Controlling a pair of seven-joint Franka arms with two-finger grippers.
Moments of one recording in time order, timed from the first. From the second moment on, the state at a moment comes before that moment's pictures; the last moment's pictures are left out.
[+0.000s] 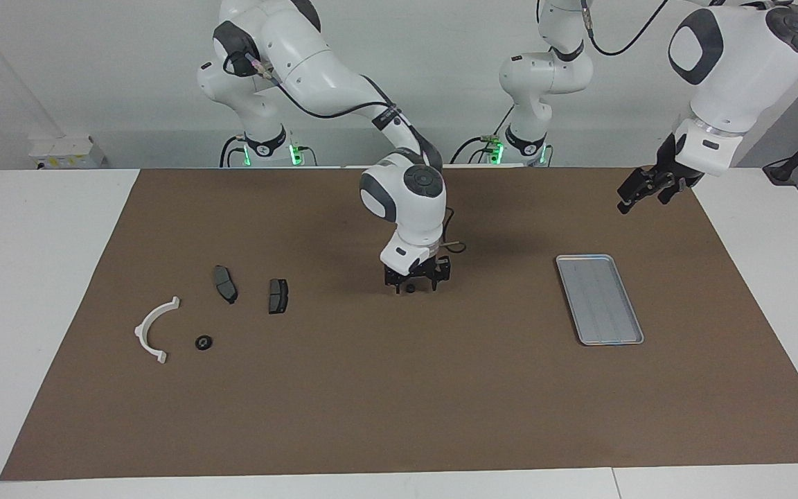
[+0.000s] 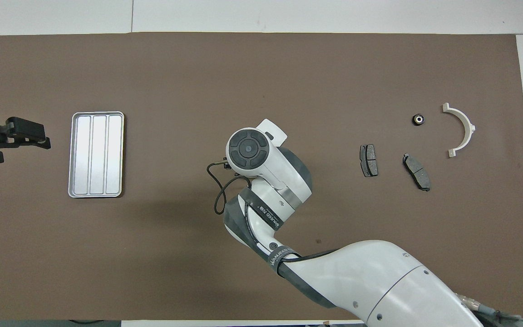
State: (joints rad) left arm -0.02 -0.03 0.02 -1.71 -0.05 1.66 -0.20; right arm 0.52 0.59 0.16 -1.62 -0.16 2.25 0.69
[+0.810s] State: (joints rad) left arm -0.02 -0.03 0.02 -1.71 -0.01 1.66 -0.13; right arm 0.47 0.56 0.14 -1.55 -0.16 2.17 0.65
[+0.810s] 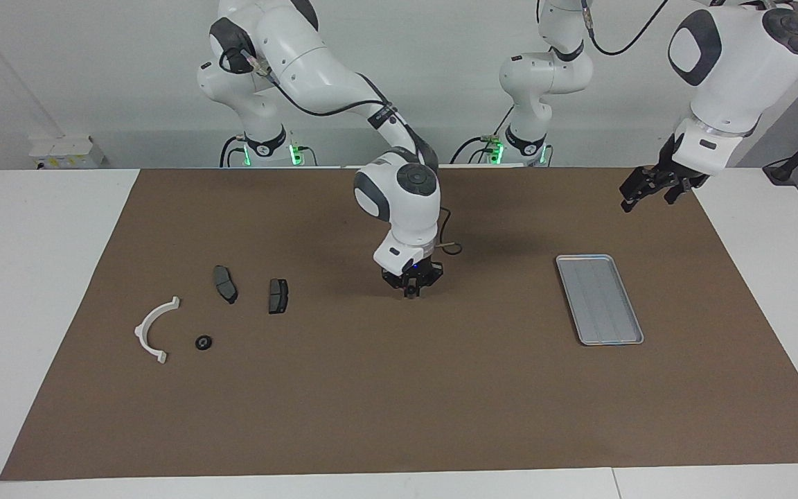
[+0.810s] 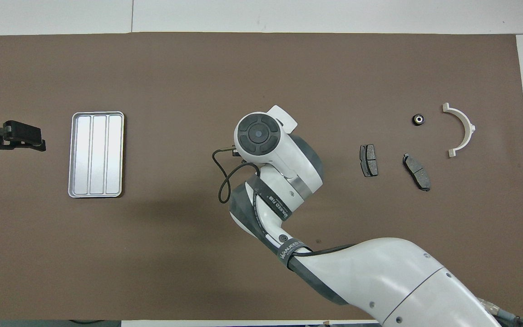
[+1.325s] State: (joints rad) left arm -0.02 -0.03 0.02 -1.71 -0.01 1.66 -0.13; right arm 0.10 0.47 0.14 -1.47 -0.16 2.05 0.04
